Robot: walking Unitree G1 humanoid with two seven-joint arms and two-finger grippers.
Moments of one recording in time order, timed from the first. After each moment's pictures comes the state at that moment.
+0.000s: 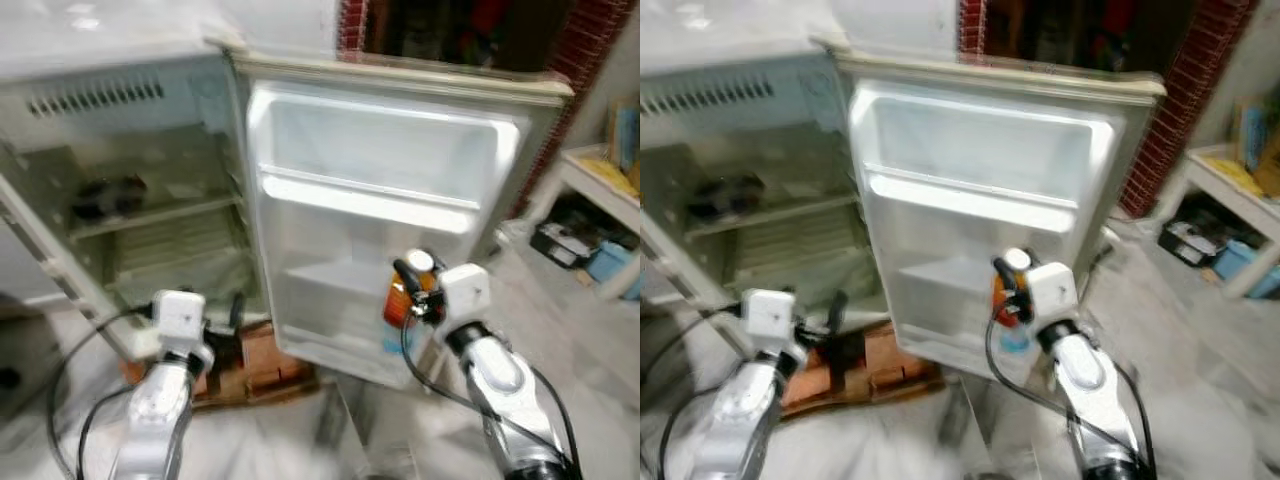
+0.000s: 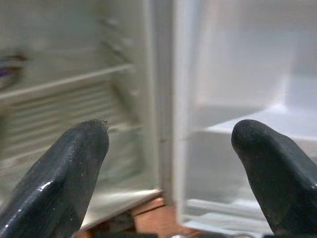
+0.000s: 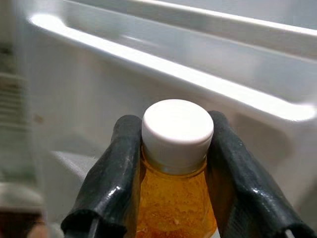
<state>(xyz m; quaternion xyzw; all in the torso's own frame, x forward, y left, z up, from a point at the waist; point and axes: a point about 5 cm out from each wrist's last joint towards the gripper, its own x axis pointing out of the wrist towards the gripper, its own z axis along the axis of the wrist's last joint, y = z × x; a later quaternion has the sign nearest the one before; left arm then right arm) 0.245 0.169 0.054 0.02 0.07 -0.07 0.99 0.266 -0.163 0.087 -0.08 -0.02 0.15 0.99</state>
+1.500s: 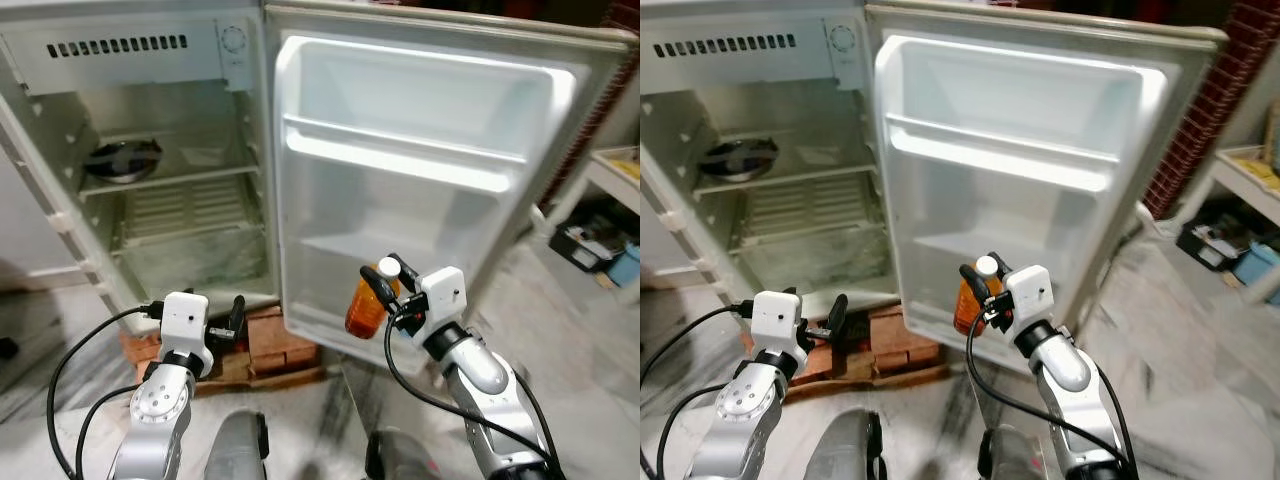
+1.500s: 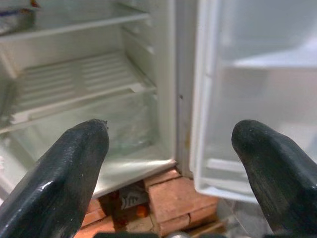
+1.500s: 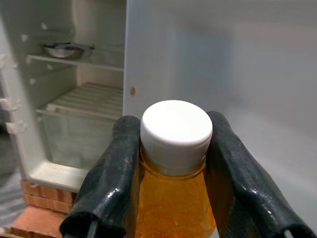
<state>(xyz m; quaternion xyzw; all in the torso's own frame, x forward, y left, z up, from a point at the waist) 0.241 0.174 0.047 0.04 0.09 -0.06 0.99 0.260 -0.134 0.085 -0.02 -0.02 0.25 0.97</state>
